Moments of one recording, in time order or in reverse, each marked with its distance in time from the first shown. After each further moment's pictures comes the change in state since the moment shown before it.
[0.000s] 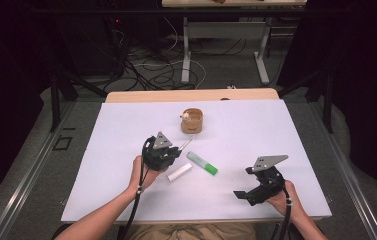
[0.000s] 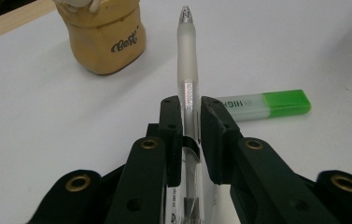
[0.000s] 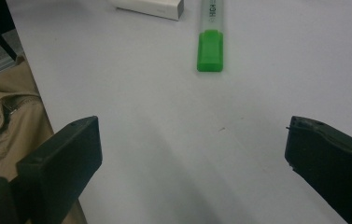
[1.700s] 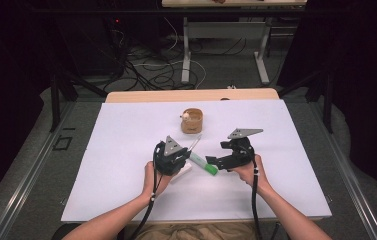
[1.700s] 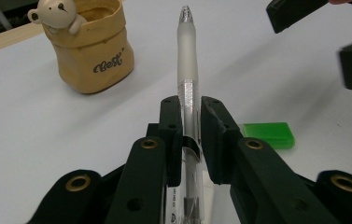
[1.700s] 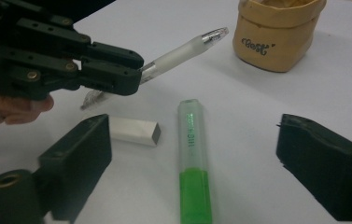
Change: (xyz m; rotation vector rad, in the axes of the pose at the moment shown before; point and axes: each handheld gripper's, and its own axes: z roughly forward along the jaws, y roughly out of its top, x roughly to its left) left arm -0.033 0.002 0.016 -0.088 0.053 -0.055; right arm -0.024 0.076 0.060 -0.196 -0.027 0.155
